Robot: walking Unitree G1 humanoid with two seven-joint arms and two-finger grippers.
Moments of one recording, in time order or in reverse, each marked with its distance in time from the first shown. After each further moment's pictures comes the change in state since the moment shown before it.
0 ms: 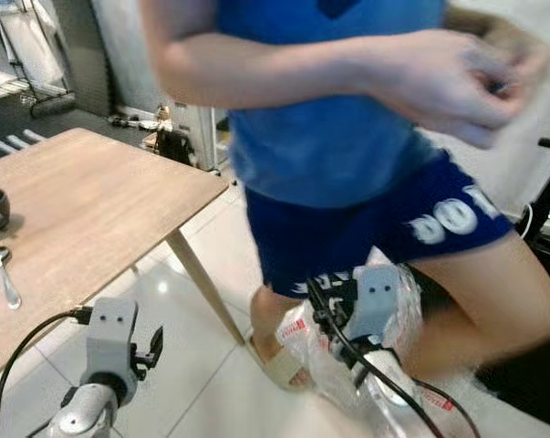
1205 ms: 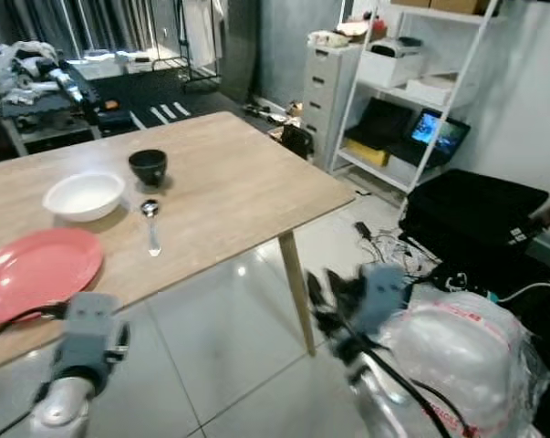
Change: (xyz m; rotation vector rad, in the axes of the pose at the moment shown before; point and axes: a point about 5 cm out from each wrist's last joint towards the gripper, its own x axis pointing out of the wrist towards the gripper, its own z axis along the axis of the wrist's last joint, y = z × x) left arm 0.001 0.043 -0.002 0.127 0.019 0.249; right arm 0.003 0.026 0.010 0.132 -0.065 0.117
